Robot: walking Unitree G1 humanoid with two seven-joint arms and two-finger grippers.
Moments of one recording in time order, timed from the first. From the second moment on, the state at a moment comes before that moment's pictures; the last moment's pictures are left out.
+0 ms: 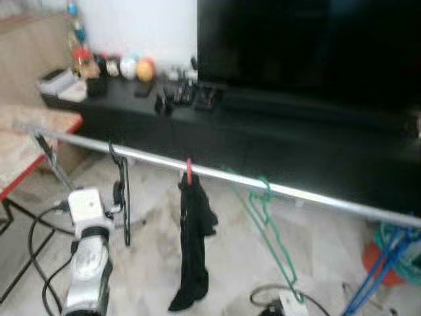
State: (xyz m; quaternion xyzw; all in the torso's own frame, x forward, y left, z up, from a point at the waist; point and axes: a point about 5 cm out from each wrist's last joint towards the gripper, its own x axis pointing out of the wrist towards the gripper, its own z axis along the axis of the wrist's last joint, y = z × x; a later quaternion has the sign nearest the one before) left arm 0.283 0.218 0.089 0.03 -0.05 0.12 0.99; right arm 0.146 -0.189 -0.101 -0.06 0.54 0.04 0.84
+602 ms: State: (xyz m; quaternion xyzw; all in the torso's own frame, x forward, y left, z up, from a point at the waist) left arm 0.301 0.217 0.098 -0.01 0.06 0.14 0.99; right arm 0.141 -0.191 -0.102 -0.06 0.55 0.04 0.83
